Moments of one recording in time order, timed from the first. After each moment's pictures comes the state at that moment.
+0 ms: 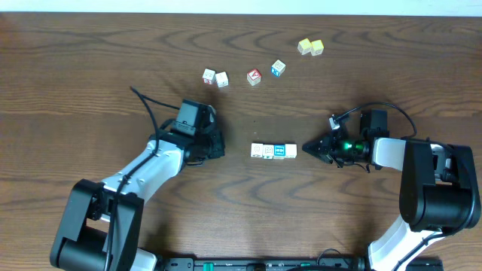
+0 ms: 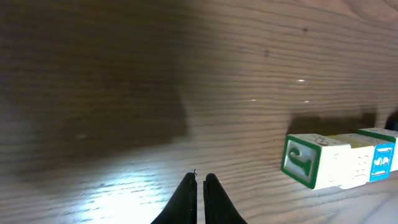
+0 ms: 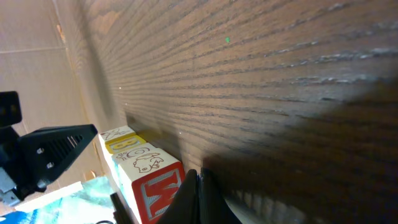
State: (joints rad) left arm -0.35 1.63 0.82 -0.30 0.29 -0.49; right arm -0.07 1.90 0.74 -0.12 -0.92 0.38
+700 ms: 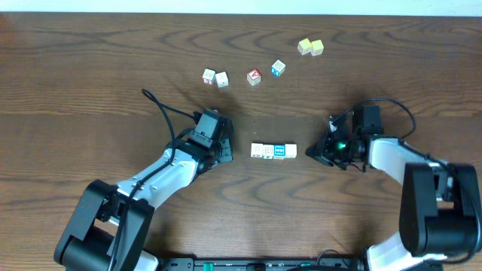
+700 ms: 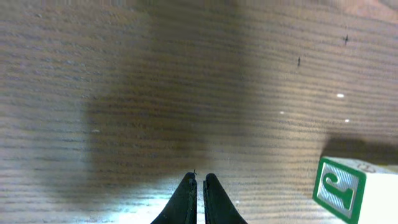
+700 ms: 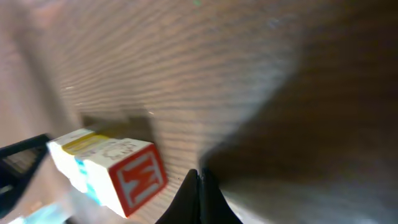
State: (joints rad) left arm -0.48 1.63 0.77 -0.24 0.02 -0.62; right arm 0.02 1.74 0.76 -0.31 -0.60 0.44
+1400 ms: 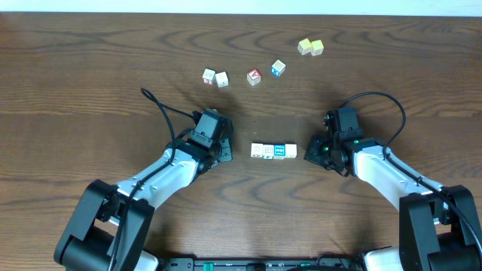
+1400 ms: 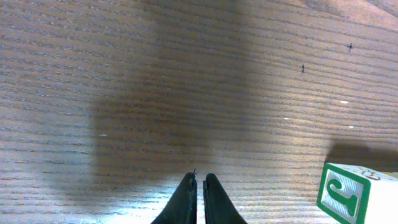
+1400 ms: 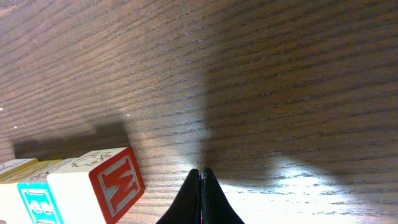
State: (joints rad) left arm -0.48 1.63 0.77 -0.23 0.01 -0.62; right arm 0.22 1.61 0.74 -0.35 -0.20 0.58
